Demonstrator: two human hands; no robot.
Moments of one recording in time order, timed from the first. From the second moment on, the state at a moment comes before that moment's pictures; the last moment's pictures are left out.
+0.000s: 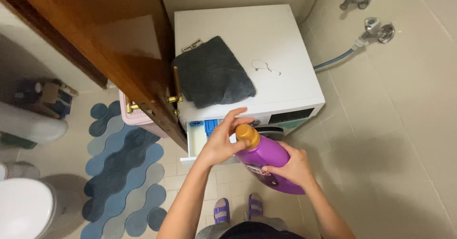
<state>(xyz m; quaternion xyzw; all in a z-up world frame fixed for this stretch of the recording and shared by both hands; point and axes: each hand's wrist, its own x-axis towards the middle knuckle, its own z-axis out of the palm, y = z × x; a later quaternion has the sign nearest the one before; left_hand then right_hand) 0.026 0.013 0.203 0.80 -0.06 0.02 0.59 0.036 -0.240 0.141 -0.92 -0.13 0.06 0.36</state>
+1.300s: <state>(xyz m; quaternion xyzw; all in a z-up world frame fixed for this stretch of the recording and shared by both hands) 0.021 -0.013 0.185 0.71 -0.12 0.07 0.68 -0.021 -0.221 0.150 -0.92 -0.01 -0.04 0.38</state>
